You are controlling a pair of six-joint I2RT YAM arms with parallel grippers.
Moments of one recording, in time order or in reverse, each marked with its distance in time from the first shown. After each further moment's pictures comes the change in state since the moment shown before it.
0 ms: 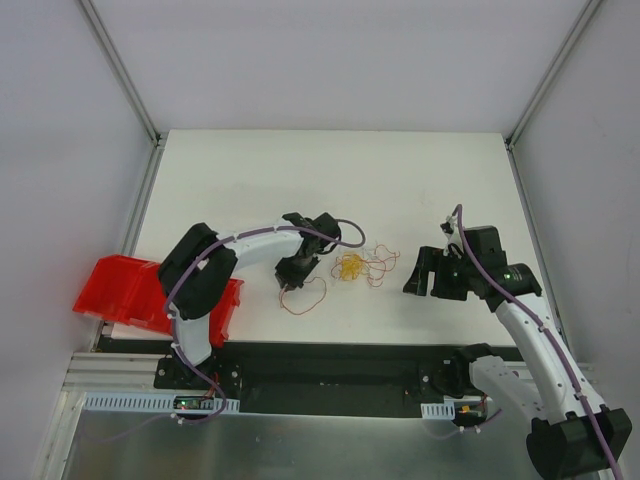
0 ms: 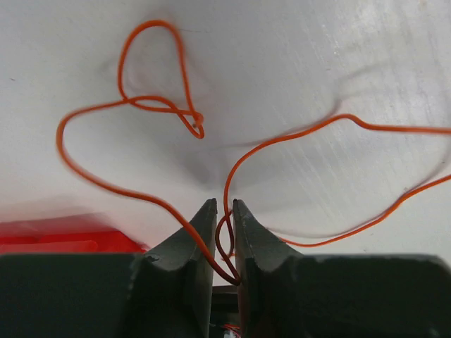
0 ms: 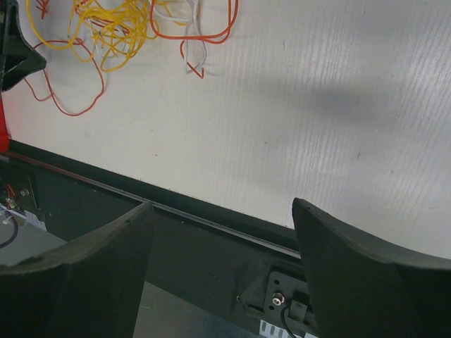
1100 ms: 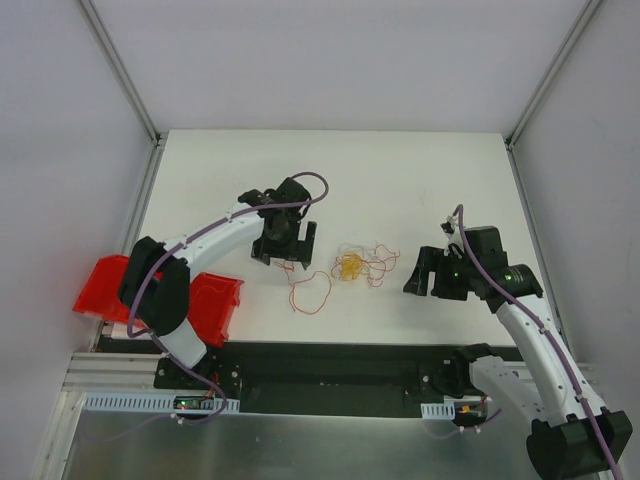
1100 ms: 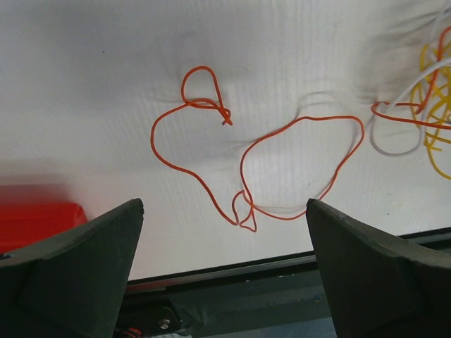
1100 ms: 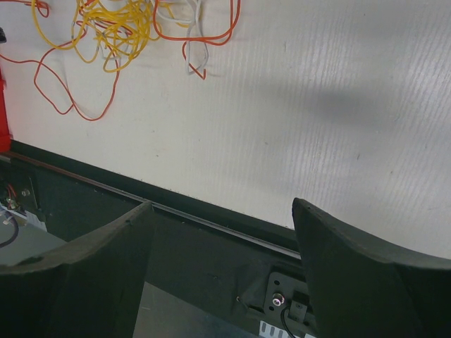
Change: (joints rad) left arm 0.154 -0.240 0.021 0.030 0.150 -0.317; right arm 0.000 -0.008 0.002 -0.001 0.000 -0.001
